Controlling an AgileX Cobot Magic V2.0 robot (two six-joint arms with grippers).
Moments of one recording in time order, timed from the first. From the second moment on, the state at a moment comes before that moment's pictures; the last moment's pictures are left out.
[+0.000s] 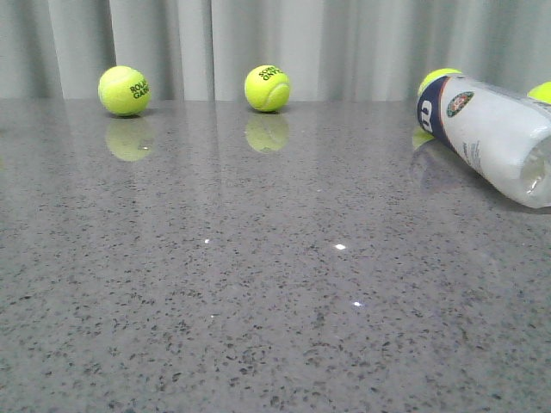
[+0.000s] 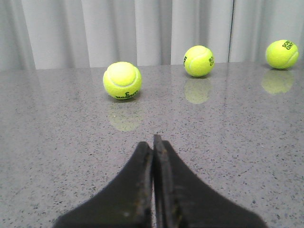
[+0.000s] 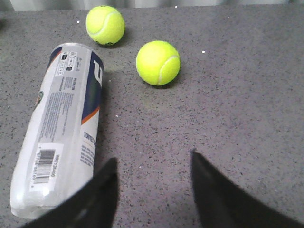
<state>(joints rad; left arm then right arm) -0.04 0.00 0.00 0.01 0.11 0.05 -0.04 0.76 -0.70 -0.04 0.49 0.10</state>
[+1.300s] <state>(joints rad) -0.04 0.00 0.00 0.01 0.11 0.05 0.09 1.80 -1.47 0.24 1.00 0.10</state>
